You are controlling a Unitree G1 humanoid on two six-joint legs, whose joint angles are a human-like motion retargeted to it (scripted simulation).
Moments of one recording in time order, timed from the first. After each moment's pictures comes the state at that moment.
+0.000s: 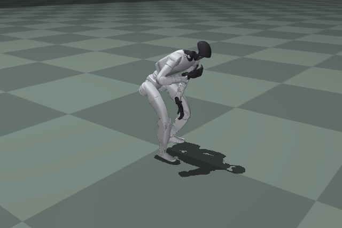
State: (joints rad) left arm -0.54 0.23 -0.71 1.03 0.50 -0.05 0.72; right arm -0.68 -0.62 0.73 -0.80 0.55 -0.21 -0.05; waist 0.00 -0.13 0.50; left_leg -1.16 0.43 0.13 1.19 -0.64 -0.05; right_leg -1.22 0.03 -0.18 0.81 -0.33 0.05
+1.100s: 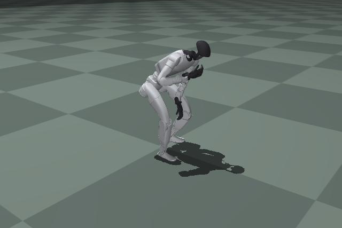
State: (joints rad) left arm -0.54 0.22 -0.75 1.07 0.51 -0.04 0.67; right arm -0.71 -0.60 0.76 -0.78 0.61 -0.21 -0.06; waist -0.01 -0.11 0.49; left_leg -1.17 0.44 0.11 1.24 -0.66 -0.07; right_leg -1.21 0.03 -0.19 0.87 -0.39 0.03
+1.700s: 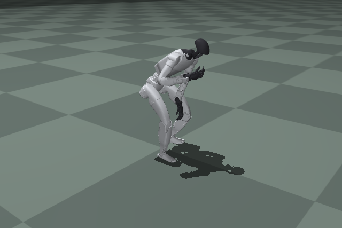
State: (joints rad) left arm -0.56 0.21 -0.79 1.13 0.51 -0.04 0.61; right arm -0.71 -0.58 0.77 -0.69 0.63 -0.22 -0.10; waist -0.01 -0.09 0.49; left_leg -1.10 0.45 0.10 1.21 -0.65 -0.09; right_leg -1.14 0.04 -0.20 0.86 -0.41 0.00
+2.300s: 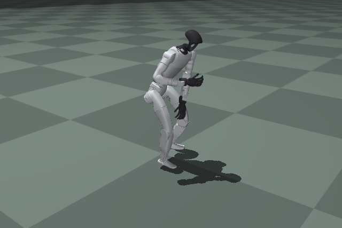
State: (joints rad) left arm -0.61 0.07 -1.06 1.15 0.65 -0.08 0.34; right arm -0.43 -0.58 0.74 -0.41 0.58 -0.27 -0.17; waist -0.13 0.04 0.28; left_leg -0.89 0.39 0.07 0.98 -0.62 -0.10; right_leg -0.90 0.00 -0.27 0.73 -0.40 -0.04
